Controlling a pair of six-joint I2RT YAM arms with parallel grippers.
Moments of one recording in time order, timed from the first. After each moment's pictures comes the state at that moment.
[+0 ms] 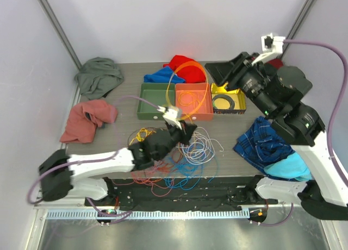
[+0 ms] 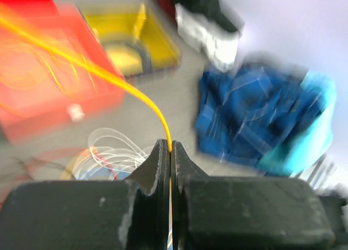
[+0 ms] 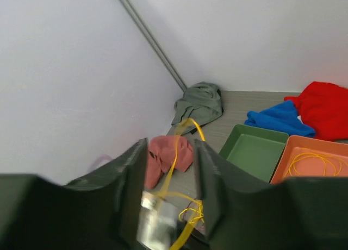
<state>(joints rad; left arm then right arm) -1.16 1.31 0.73 0.49 -0.44 -0.47 0.75 1.13 1.73 -0.48 0.16 0.51</state>
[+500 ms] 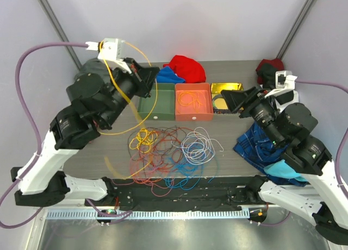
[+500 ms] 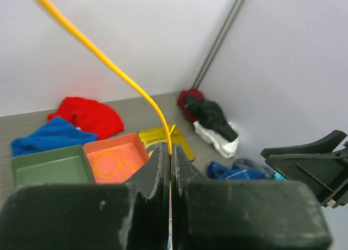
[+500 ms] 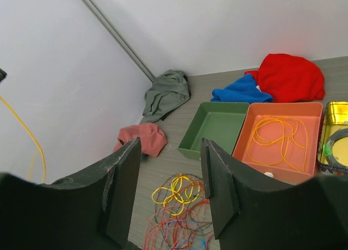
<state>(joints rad) -1.07 1.21 1.85 -0.54 -0.53 -0.30 0.75 0.79 1.30 -0.44 0.30 0.53</state>
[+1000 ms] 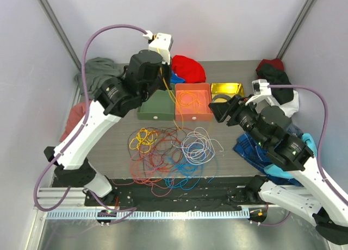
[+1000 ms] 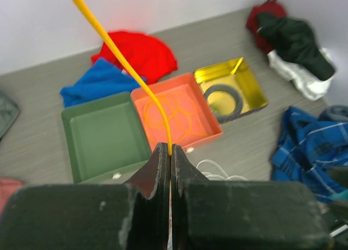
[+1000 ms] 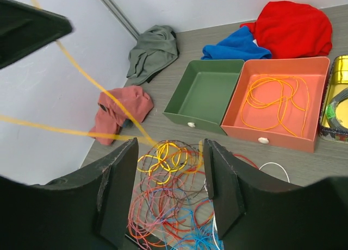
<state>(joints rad) -0.92 1.54 2.10 -0.87 -0.46 -0.24 0.75 0.76 1.10 -0.41 0.24 0.55</state>
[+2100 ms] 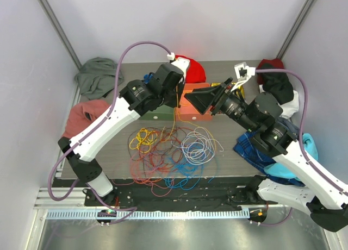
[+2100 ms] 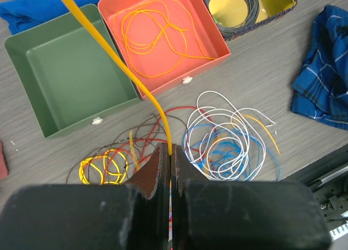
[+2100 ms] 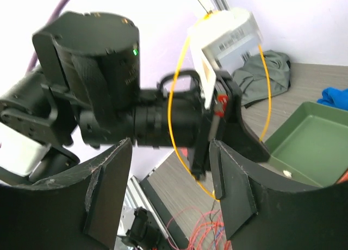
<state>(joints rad) -0.89 1.64 1.95 -1.00 -0.29 -0.30 0.77 0.93 1.15 -0.03 -0.10 0.60</state>
